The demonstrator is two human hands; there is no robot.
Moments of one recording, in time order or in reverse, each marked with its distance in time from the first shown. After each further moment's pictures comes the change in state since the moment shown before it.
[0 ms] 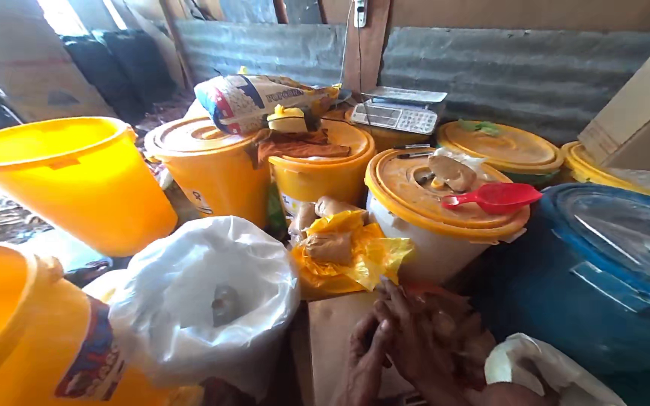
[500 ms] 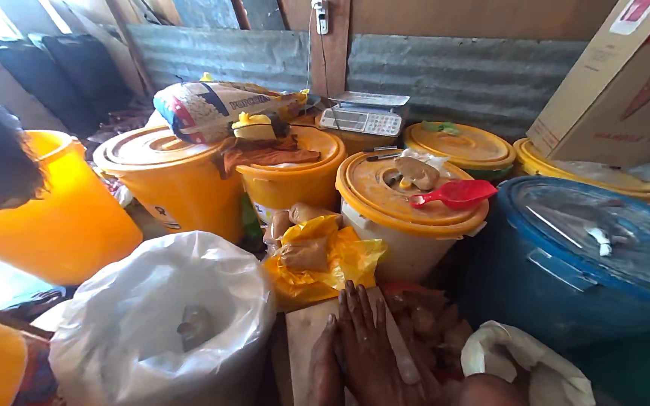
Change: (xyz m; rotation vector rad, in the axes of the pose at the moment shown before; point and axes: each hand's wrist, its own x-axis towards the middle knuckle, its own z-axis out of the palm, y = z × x) left_hand 0.004 0.000 0.005 -0.200 0.334 -0.352; right_hand -0.019 0.006 0.030 -0.845 0.067 -0.329
